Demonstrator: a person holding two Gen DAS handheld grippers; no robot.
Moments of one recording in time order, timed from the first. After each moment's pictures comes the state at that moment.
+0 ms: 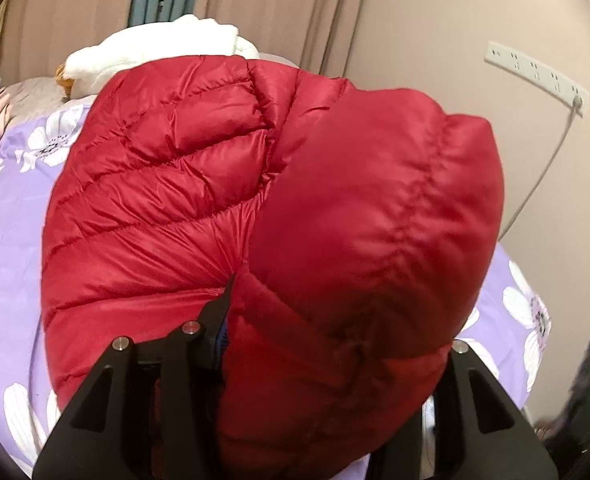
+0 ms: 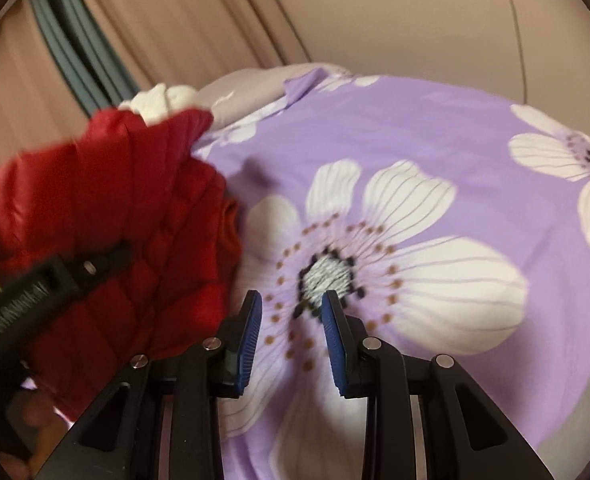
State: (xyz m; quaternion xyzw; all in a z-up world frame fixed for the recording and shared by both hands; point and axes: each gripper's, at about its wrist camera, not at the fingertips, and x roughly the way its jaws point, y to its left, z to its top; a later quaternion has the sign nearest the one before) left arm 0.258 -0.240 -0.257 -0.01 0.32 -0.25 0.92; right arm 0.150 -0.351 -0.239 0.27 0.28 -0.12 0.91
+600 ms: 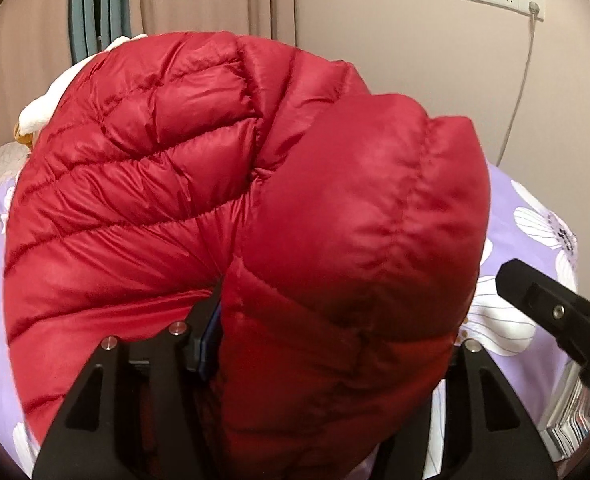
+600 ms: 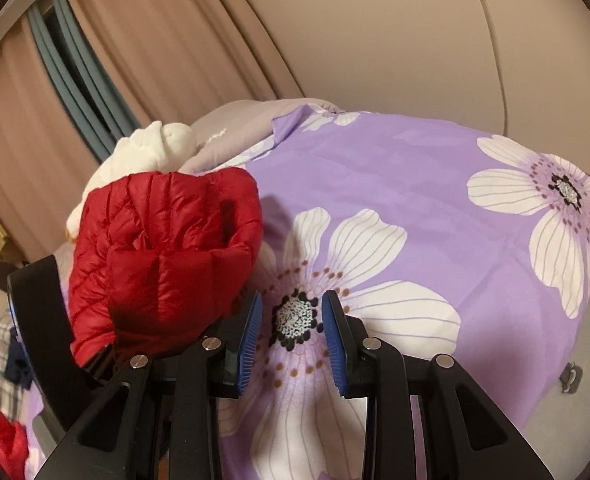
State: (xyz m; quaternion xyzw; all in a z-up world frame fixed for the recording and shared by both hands) left arm 0.257 -0.274 -0.284 0.11 0.30 -0.29 0.90; right arm 0.128 -0.370 -0.220 0.28 0.24 -0.13 0.92
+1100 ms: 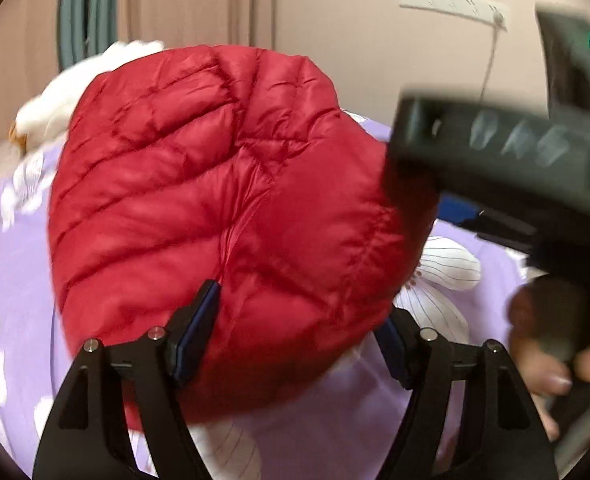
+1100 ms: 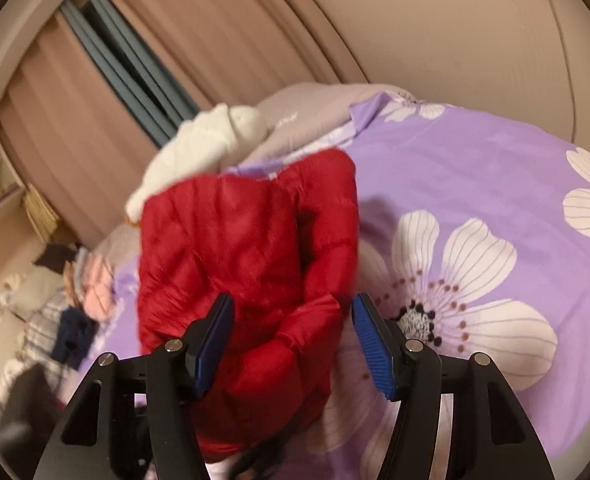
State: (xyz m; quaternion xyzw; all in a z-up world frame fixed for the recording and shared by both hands) left arm 0.224 -0.210 -0.254 0.08 0.30 -0.34 0.89; right arm 0.177 -0.337 -0.195 0.28 0.25 -0.02 0.93
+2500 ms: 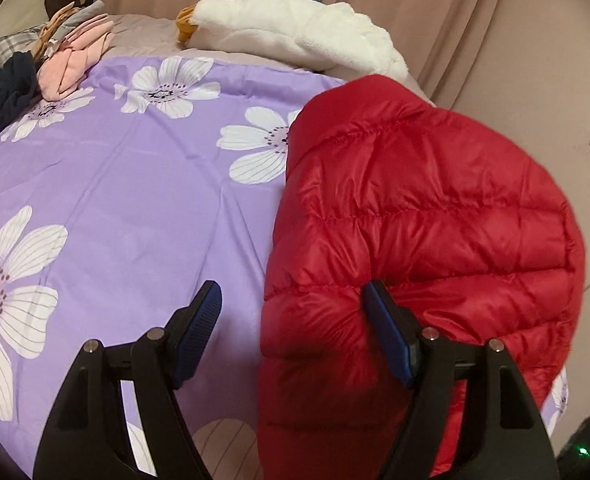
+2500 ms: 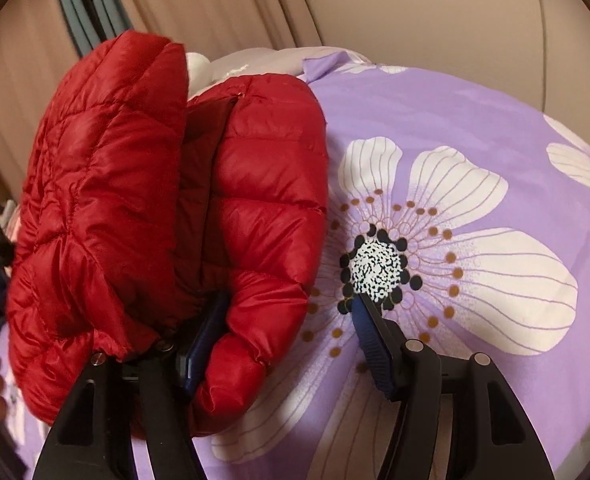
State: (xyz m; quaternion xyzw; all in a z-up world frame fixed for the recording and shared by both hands) left arm 0.340 -0.104 -0.249 -0.12 0.37 -0.09 0.92; right arm 0.191 -0.340 -0.271 0.22 0.32 -0.11 0.92
